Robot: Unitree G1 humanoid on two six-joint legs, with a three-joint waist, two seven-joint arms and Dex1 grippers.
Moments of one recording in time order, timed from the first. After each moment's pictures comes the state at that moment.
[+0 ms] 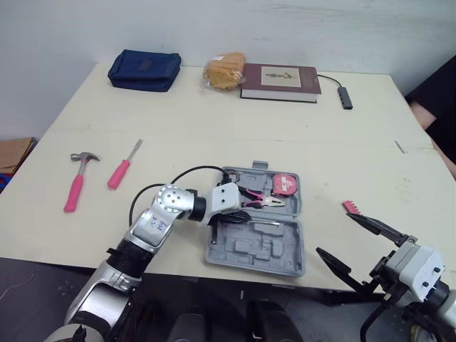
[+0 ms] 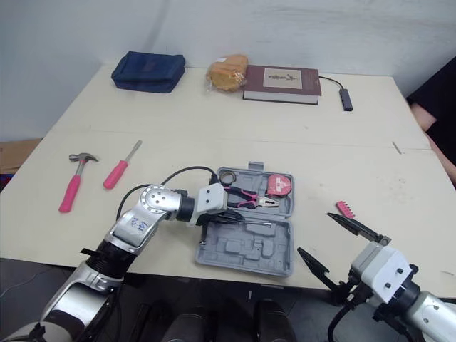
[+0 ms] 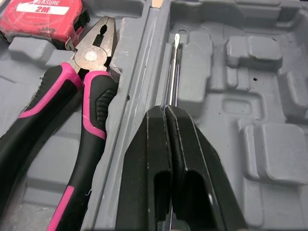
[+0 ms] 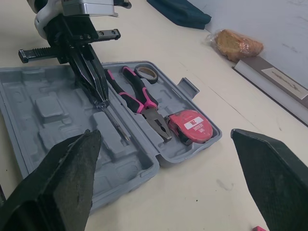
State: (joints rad) left arm -0.59 0.41 -0.38 0.03 -0.04 0.36 -1.02; right arm 0.58 -0.57 -0.44 -0.74 0.37 -0.02 0.78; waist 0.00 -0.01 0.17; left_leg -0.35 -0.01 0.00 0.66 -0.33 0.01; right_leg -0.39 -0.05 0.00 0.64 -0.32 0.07
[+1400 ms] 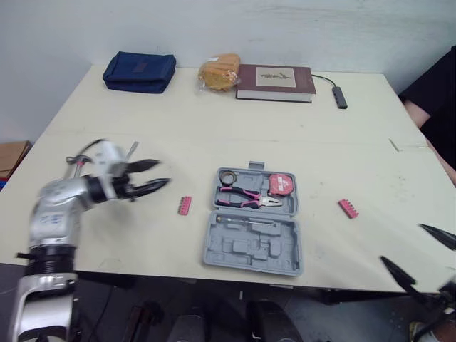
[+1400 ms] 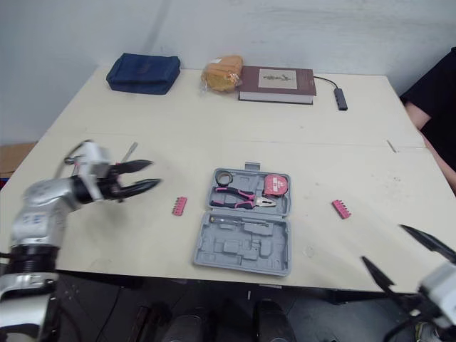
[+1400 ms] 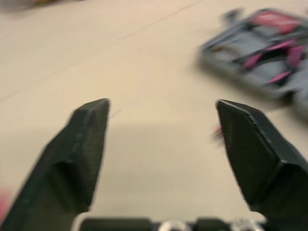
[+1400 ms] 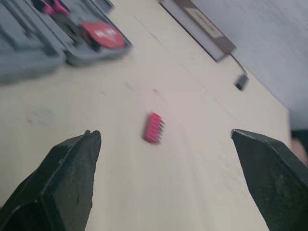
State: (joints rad) left arm -0.40 0.79 0.34 0.50 -0.37 0.07 -1.04; right arm 0.70 -0.54 -0.82 -0.33 0.38 -0.37 0.91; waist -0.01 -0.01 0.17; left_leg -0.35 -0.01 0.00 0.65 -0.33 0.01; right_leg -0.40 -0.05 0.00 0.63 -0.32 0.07
